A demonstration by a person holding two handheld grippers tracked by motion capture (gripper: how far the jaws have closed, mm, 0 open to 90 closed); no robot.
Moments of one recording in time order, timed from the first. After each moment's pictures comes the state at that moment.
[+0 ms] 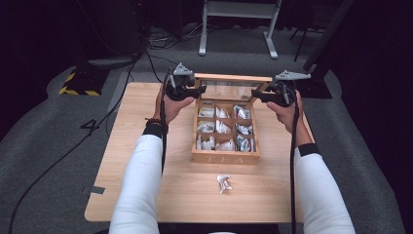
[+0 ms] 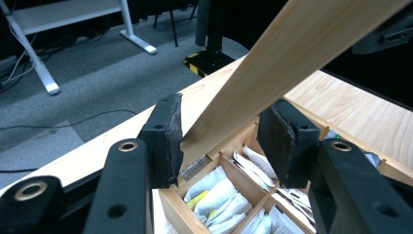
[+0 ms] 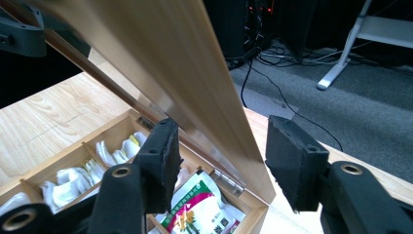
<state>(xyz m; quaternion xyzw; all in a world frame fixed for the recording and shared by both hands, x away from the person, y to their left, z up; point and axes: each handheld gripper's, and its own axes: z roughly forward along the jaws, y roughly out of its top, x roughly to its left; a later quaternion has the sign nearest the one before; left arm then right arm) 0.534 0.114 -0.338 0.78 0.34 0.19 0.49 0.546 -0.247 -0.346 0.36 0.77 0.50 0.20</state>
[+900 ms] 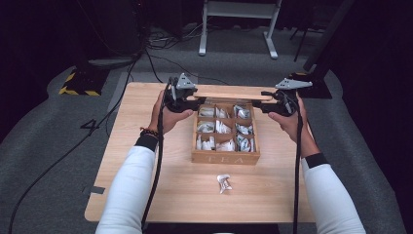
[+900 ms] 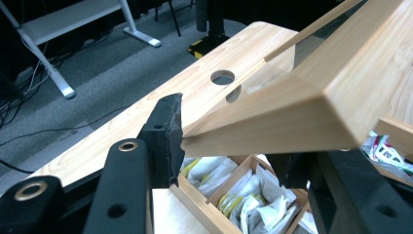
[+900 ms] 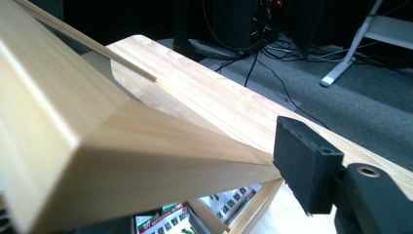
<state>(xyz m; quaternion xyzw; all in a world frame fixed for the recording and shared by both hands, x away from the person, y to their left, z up) 0.492 0.109 -0.336 0.81 0.31 0.22 0.44 0.512 -0.245 -0.345 0.33 0.79 0.47 0.21</state>
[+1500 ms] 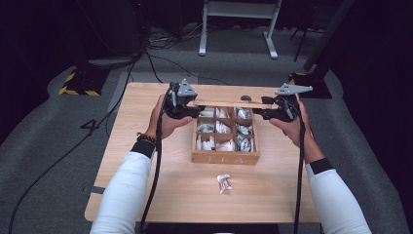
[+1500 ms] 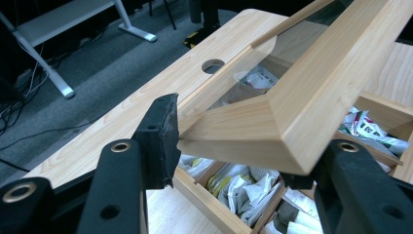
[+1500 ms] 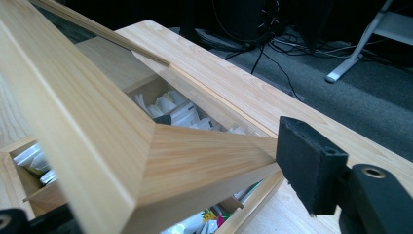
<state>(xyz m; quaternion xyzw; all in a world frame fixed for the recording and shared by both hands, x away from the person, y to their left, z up) 0.472 0.109 -0.334 0.83 0.29 0.22 0.43 0.494 -0.244 -0.345 0.32 0.81 0.46 0.20</state>
